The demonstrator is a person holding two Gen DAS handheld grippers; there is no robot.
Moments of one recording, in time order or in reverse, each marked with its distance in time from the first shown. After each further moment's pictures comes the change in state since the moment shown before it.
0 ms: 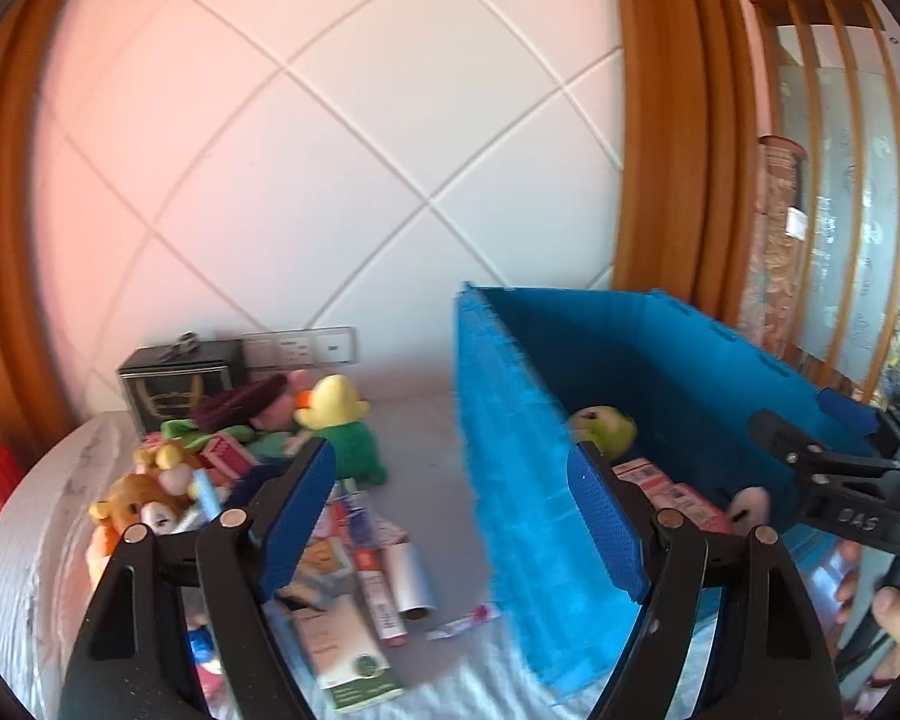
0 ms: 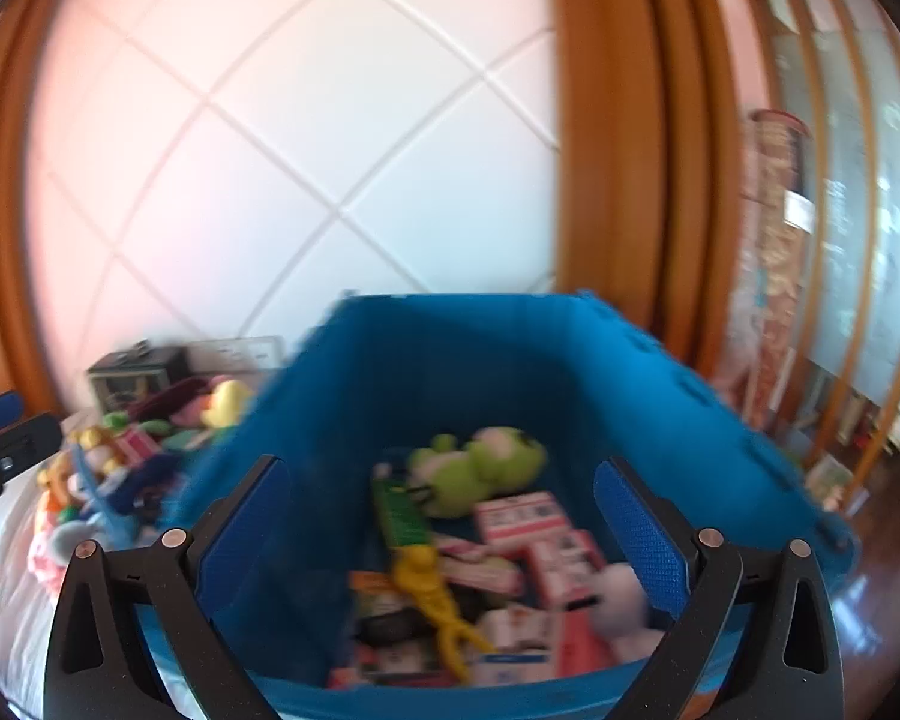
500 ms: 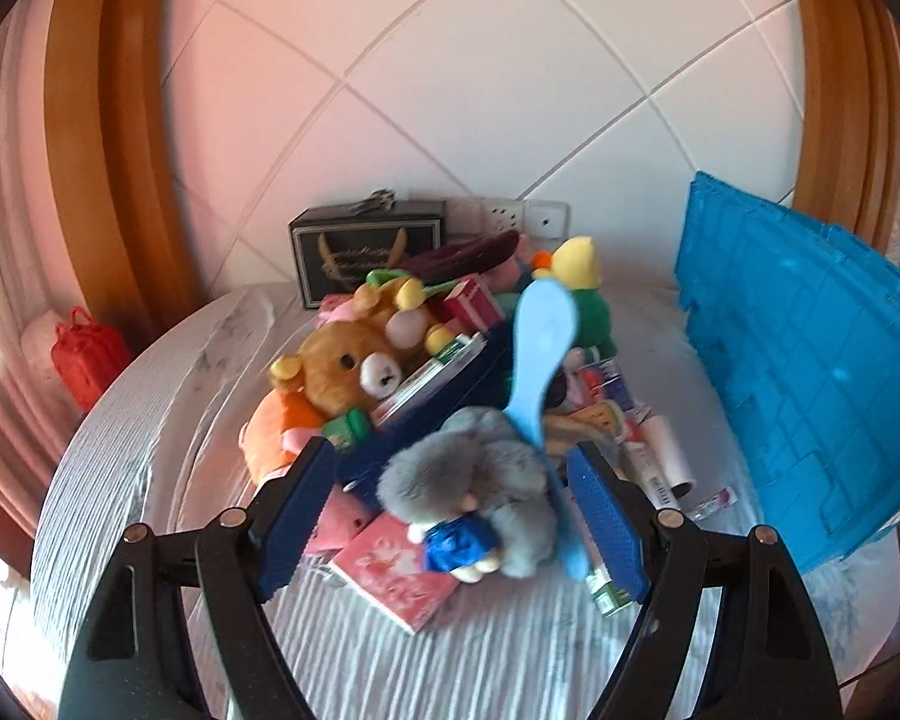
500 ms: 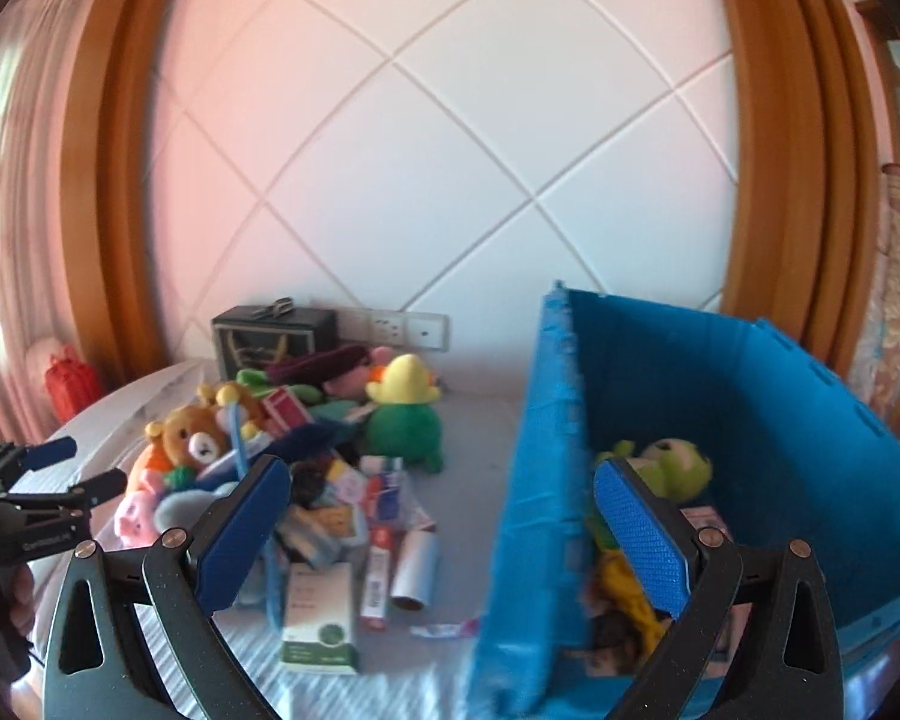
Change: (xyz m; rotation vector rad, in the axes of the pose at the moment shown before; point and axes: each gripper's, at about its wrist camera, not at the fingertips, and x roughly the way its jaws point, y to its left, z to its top) left arm 0.018 0.212 -0.112 -0.113 0.224 0.265; right arm 0.000 0.172 -0.023 -0.150 0.019 0.227
